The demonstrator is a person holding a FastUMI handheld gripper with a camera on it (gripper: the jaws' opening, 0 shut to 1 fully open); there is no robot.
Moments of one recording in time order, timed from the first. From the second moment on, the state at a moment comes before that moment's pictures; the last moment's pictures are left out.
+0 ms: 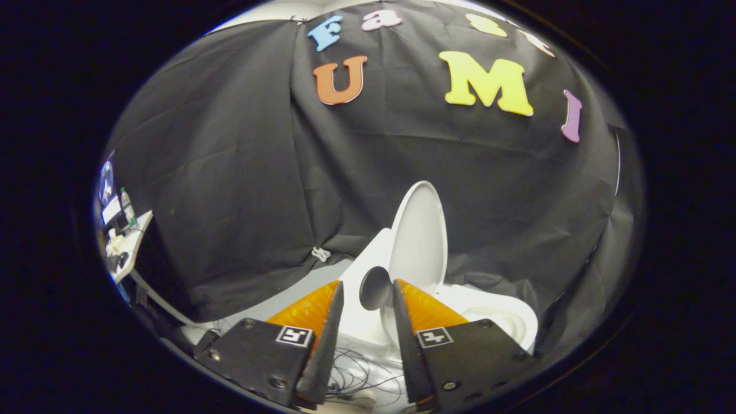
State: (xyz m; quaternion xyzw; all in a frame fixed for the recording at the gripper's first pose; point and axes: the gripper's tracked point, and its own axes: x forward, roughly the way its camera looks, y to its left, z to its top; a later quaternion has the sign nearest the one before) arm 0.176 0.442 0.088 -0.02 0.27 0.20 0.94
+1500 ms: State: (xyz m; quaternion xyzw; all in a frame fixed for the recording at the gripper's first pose) arm 0.076 0.147 0.039 0.04 0.07 0.11 0.99
